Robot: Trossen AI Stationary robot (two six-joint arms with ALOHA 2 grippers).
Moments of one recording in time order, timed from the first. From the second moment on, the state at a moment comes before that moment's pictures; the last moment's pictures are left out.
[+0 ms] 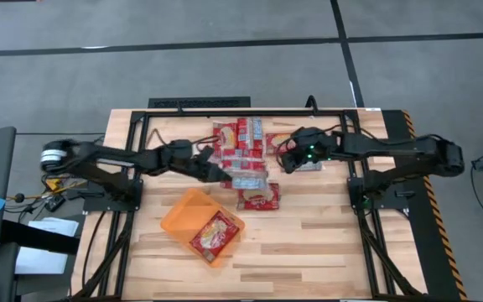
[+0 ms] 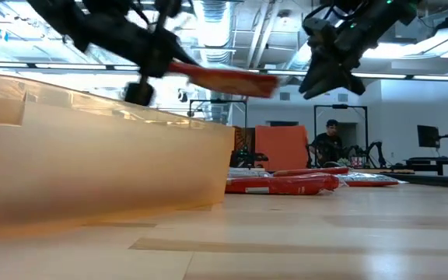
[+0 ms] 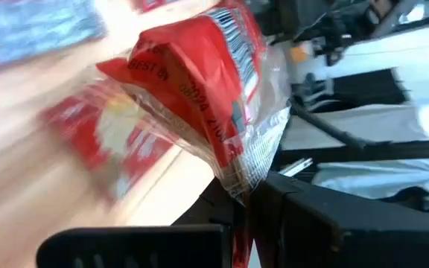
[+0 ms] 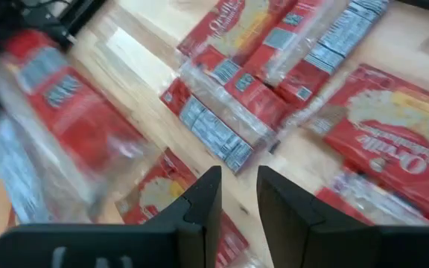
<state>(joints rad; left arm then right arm) 0.13 1.25 0.63 0.33 0.22 -1.19 -0.21 1.14 0.83 -0.41 0.11 0.67</state>
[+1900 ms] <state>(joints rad) -0.75 1.14 0.86 -0.78 -0.46 -2.29 -0.17 1.13 0.83 -0.43 0.11 0.62</state>
